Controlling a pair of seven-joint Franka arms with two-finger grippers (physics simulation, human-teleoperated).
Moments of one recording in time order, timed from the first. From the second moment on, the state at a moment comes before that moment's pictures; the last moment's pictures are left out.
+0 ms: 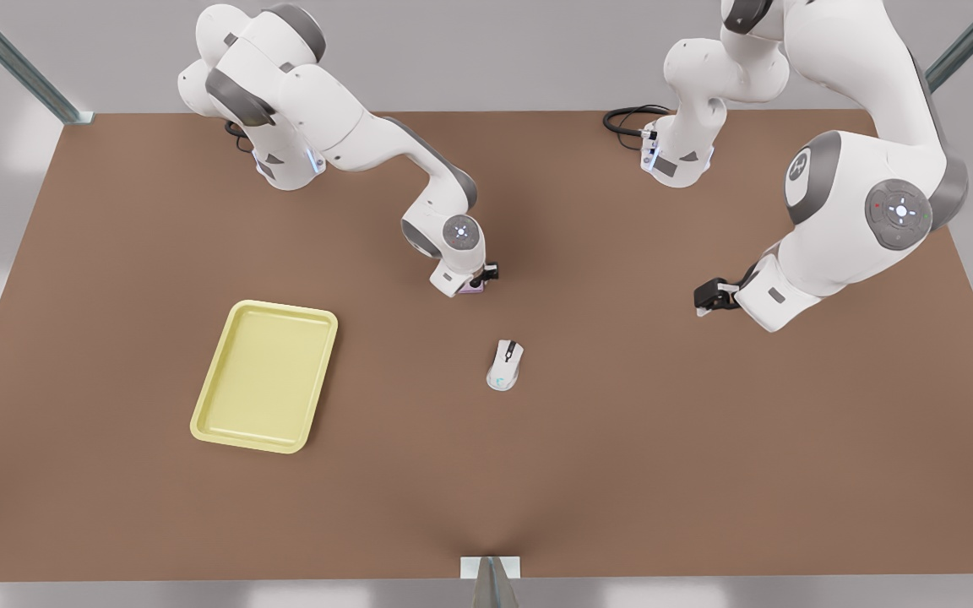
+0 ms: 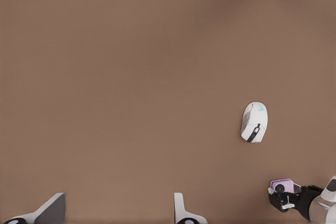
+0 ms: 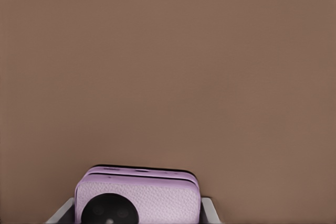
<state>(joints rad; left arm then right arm) -0.24 0.25 0.05 -1.34 -0.11 1.54 -0.13 0.61 0.64 0.31 -1.94 -0.10 2.47 0.87</state>
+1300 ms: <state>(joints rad) -0.24 0.27 0.05 -1.33 -0.09 1.54 -0.12 -0.19 0.59 0.26 -1.83 -0.11 2.34 0.25</state>
